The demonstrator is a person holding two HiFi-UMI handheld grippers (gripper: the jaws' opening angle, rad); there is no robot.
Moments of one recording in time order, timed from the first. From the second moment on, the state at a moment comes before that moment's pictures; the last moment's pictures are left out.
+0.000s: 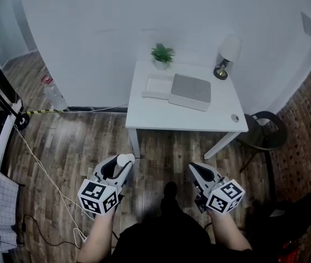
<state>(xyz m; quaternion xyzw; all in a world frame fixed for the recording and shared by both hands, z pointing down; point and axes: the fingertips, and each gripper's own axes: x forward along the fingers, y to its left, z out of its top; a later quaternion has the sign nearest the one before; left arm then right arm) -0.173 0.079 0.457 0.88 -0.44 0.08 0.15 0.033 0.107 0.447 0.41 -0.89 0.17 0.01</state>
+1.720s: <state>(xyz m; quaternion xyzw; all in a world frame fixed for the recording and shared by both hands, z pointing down) -0.082 -0.325 0.461 0.90 -0.39 0.14 0.13 0.082 -0.262 0.453 0.41 -0.89 0.20 0.04</state>
